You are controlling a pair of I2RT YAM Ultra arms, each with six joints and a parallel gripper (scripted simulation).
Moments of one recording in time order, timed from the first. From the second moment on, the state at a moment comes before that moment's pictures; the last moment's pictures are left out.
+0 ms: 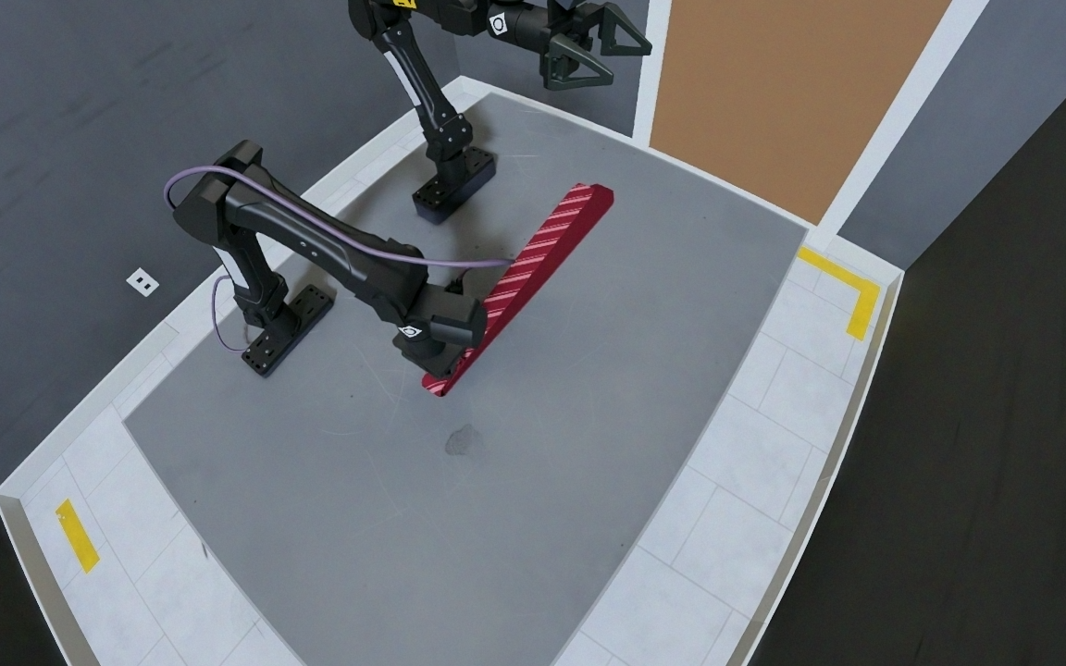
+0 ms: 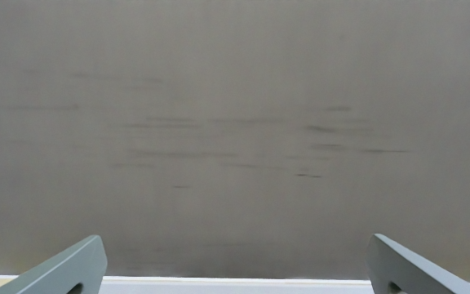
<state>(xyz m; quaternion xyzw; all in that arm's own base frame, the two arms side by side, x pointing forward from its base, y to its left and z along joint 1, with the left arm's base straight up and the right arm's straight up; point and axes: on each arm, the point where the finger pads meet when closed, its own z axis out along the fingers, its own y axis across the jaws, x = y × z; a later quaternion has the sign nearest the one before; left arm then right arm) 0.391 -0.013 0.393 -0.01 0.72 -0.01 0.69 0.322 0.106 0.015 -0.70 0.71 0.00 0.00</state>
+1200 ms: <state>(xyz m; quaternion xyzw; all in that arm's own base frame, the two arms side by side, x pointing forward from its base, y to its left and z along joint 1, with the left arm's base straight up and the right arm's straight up) 0.391 -0.013 0.393 -0.01 0.72 -0.01 0.69 0.322 0.106 0.015 -0.69 0.72 0.00 0.00</state>
